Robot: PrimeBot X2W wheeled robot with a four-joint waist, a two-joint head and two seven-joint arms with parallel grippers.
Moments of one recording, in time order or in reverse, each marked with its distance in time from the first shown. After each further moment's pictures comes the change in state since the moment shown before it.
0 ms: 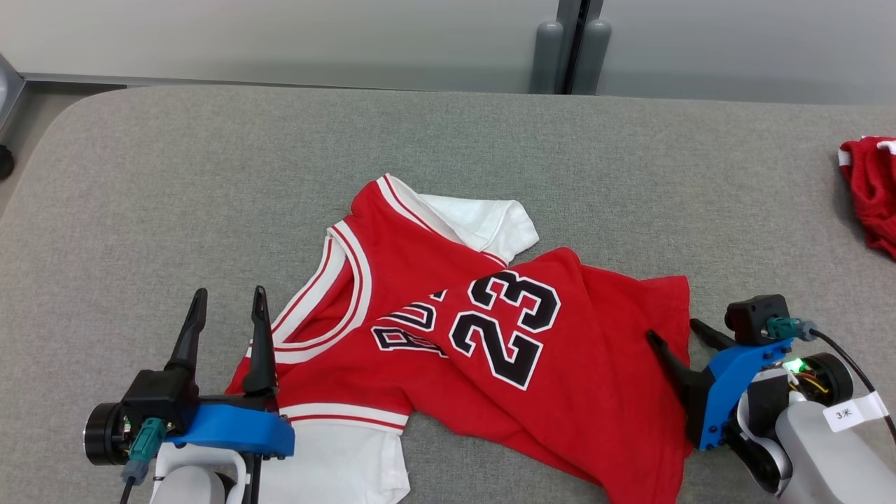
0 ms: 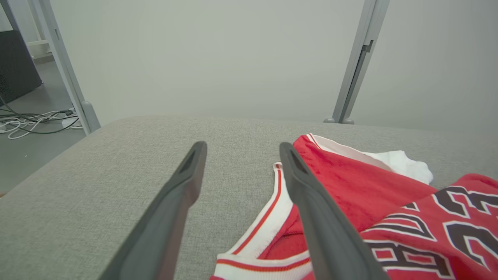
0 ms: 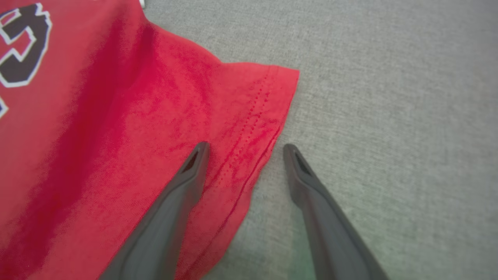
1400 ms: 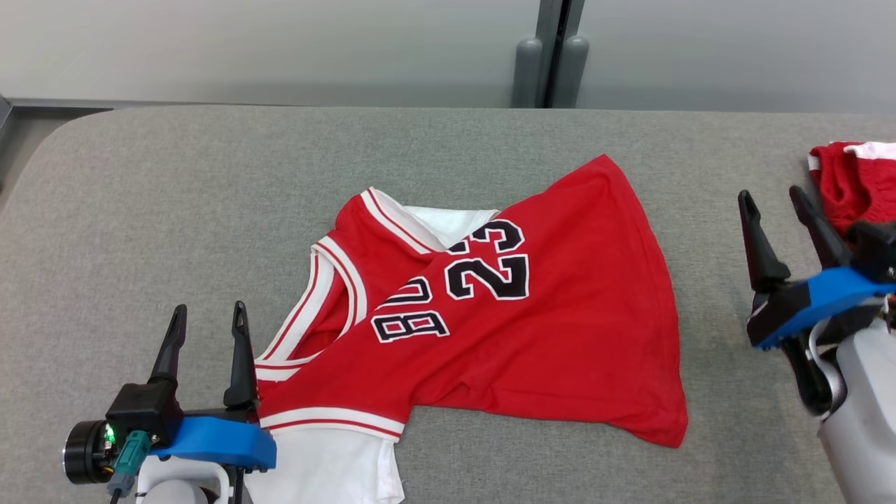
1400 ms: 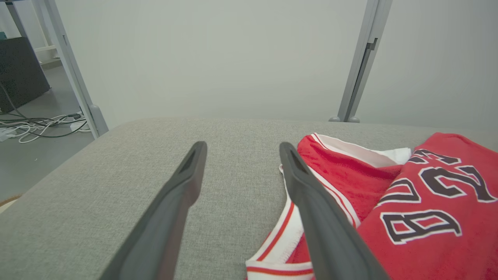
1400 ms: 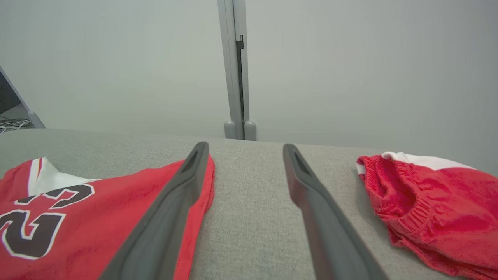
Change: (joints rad) left arm 0.019 0.008 0.037 0.010 0.020 0.001 0.000; right arm -0.215 -0.026 -0.137 0.138 0.032 0.000 -0.385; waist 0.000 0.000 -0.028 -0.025
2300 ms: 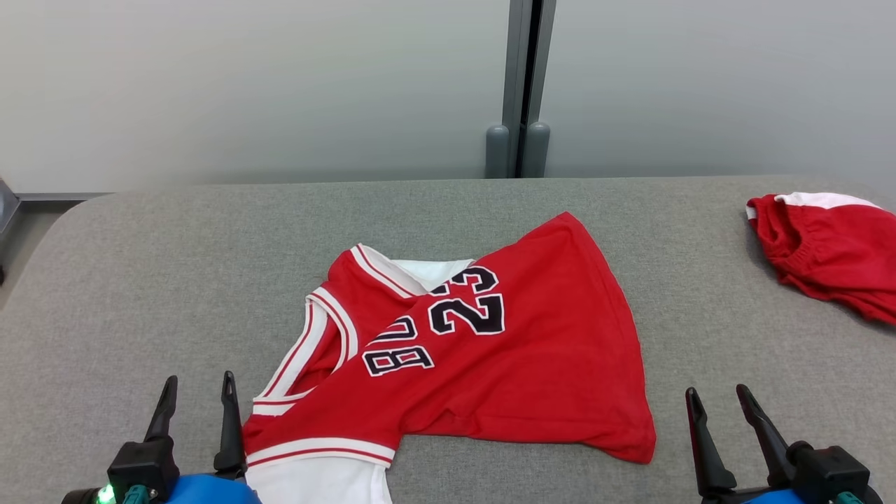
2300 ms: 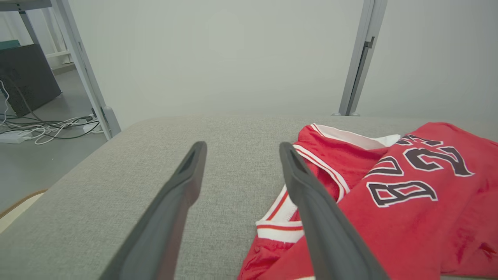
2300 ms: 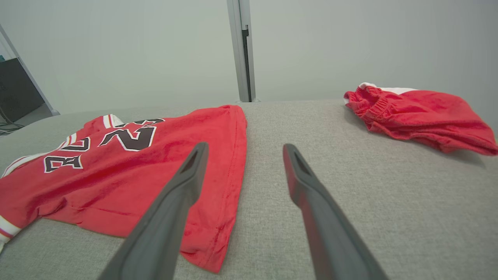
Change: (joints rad) left arm 0.116 0.009 0.048 0.041 0.041 0.001 0.000; right arm 0.661 0.282 -0.206 -0.500 -0.273 0.000 0.000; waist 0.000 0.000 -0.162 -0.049
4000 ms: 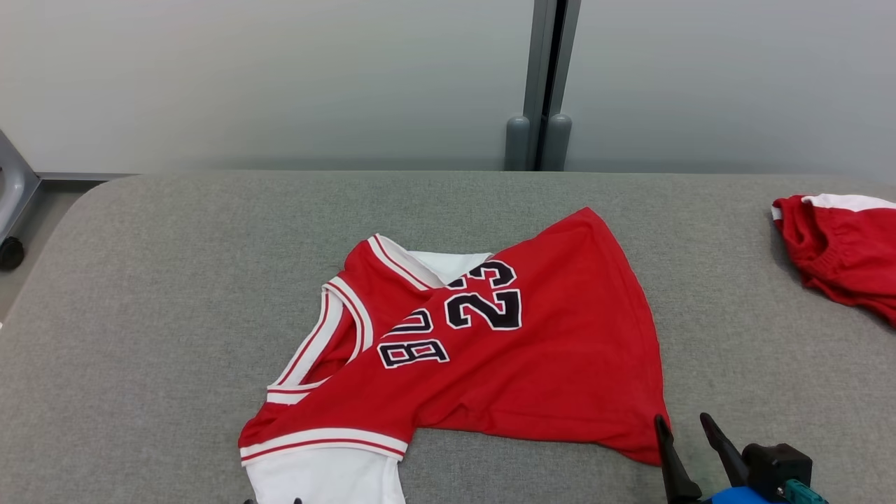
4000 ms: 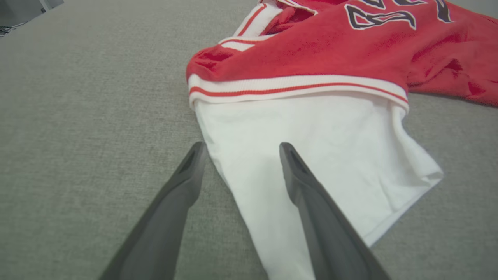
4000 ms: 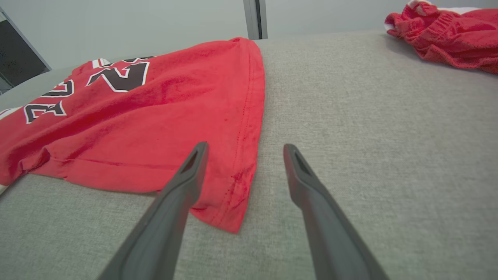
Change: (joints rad) left arm 0.156 -0.016 -0.131 0.164 -0.054 -0.012 0.000; right arm -0.097 0.018 0.029 0.280 0.012 0.000 0.000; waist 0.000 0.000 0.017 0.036
